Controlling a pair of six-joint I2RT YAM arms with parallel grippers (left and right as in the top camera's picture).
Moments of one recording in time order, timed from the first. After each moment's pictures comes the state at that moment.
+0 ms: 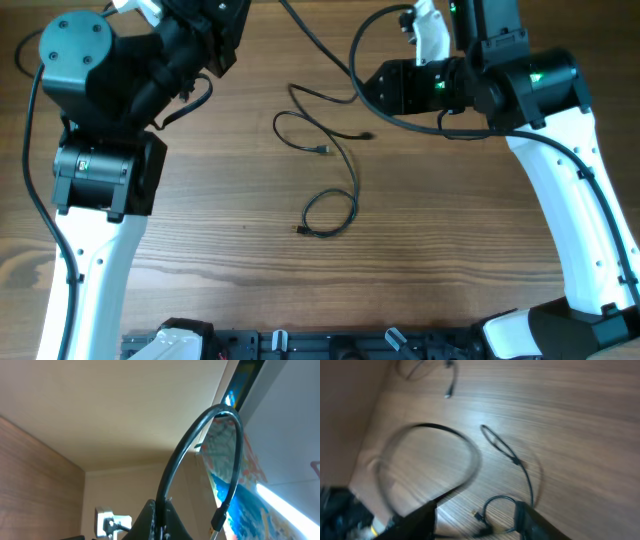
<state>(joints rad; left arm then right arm) -0.17 1.28 1.51 -0.14 0.52 -1.46 0.33 1.62 1.84 -1.12 -0.50 0.16</state>
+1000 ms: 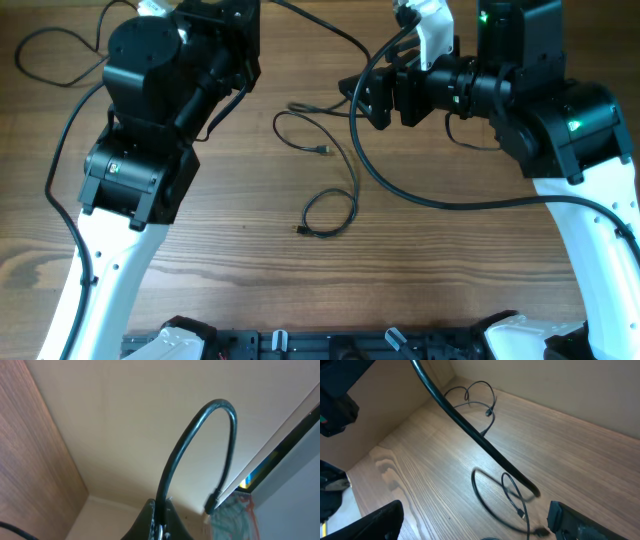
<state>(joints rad) -0.33 1.29 1.51 -0.35 0.06 -1.71 0.38 1.48 1.84 -0.96 -0.50 0.02</state>
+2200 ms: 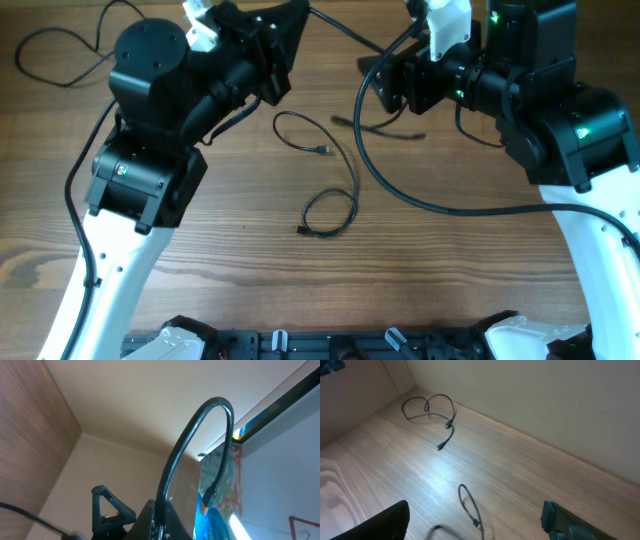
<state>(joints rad) -0.38 1.29 1.51 -0.28 0.35 -1.80 0.38 1.46 1.84 -0.90 -0.29 -0.07</state>
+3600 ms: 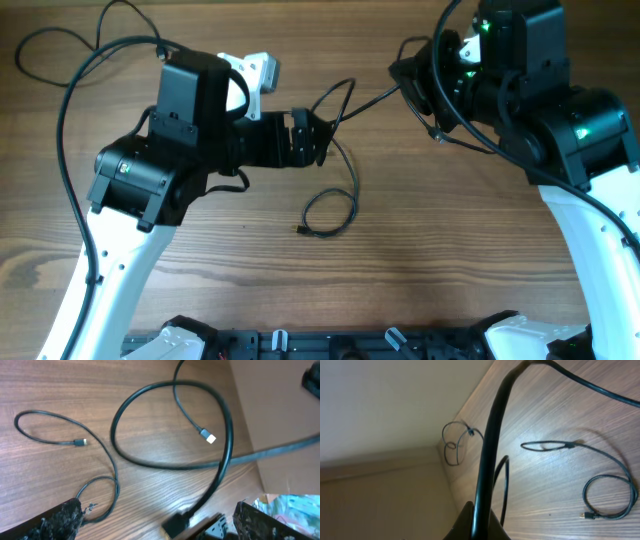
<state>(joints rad) -0.38 1.29 1.51 -1.02 0.43 -0.42 0.39 1.46 1.84 -1.04 -0.24 1.22</state>
